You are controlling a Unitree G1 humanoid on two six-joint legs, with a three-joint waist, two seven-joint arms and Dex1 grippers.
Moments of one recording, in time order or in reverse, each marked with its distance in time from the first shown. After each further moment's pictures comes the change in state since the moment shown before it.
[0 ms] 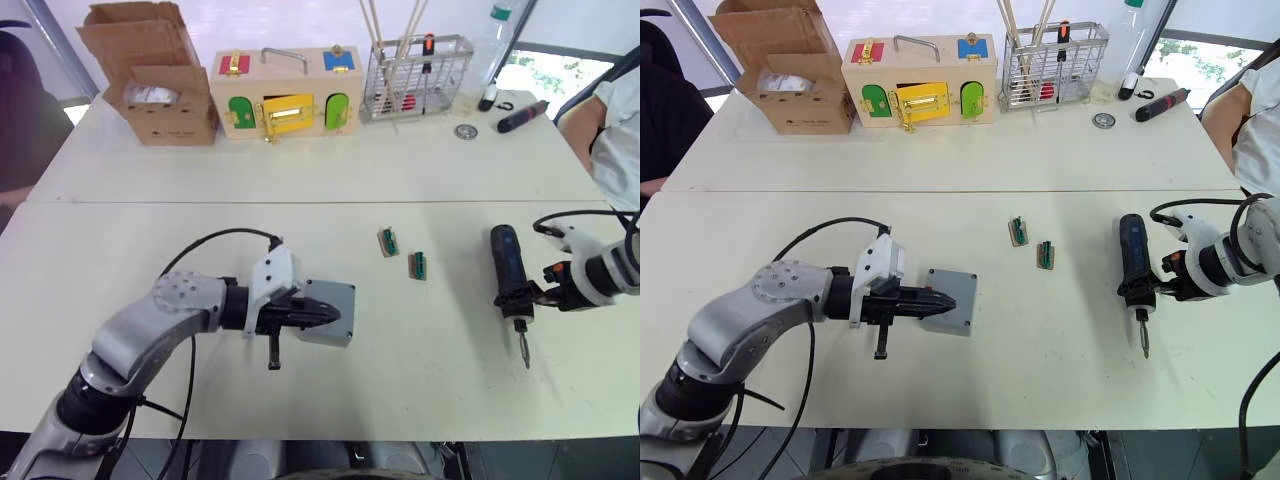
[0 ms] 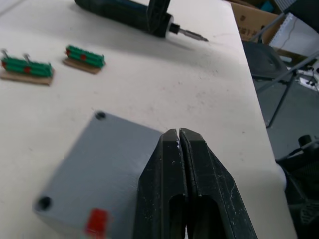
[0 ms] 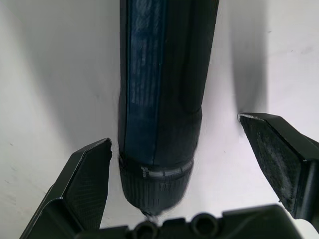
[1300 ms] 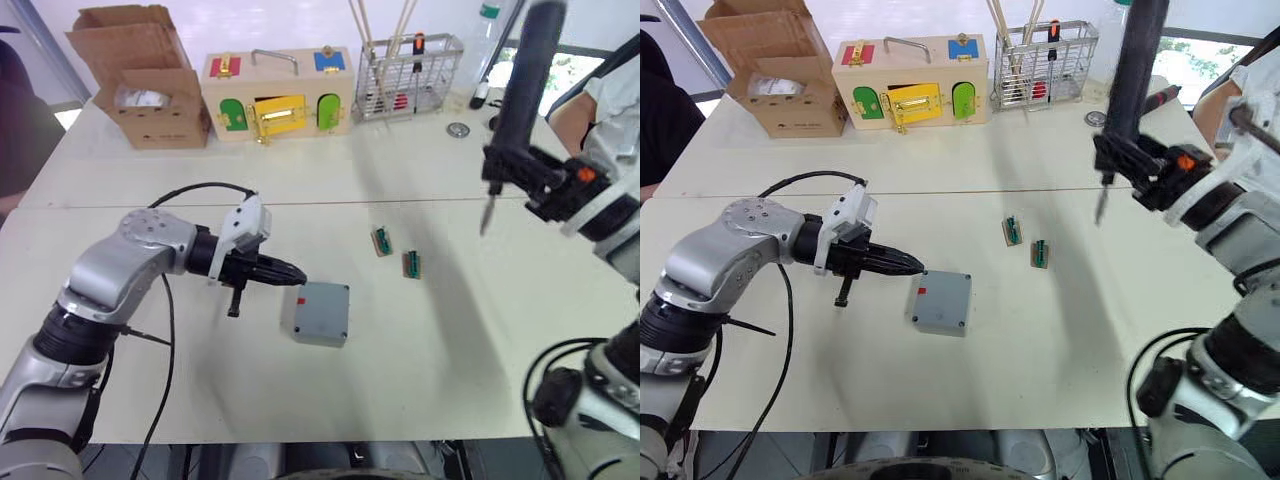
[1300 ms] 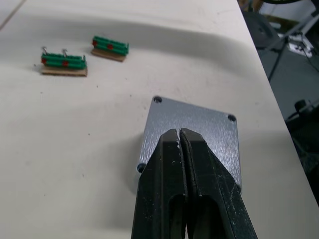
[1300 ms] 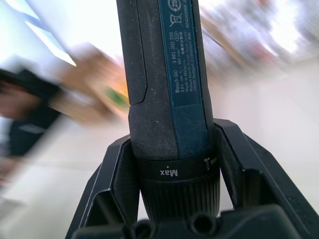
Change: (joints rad) left arm -0.293 0.129 -0.007 0.370 0.054 -0.108 -0.360; right arm 0.113 0.765 -1.026 -0.725 0.150 -0.303 -0.221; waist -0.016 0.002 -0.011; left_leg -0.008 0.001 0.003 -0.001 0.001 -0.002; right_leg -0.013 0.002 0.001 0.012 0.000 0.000
